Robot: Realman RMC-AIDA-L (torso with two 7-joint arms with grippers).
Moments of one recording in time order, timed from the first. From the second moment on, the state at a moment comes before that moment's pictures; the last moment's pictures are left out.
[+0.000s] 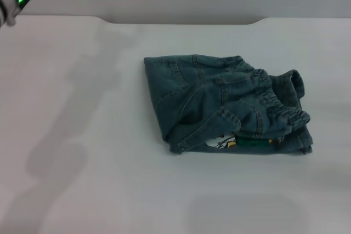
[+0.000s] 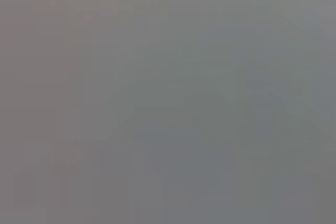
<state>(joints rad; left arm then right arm) -0.24 -2.05 1.69 1.48 2.22 0.03 -2.41 0.25 2.07 -0.33 -0.51 -1.35 -1.42 1.01</state>
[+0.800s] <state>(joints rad) -0.23 -2.05 1.90 0.87 2.36 -0.96 -2.88 0.26 2.08 -0.31 -0.21 -0.78 -1.48 0.51</state>
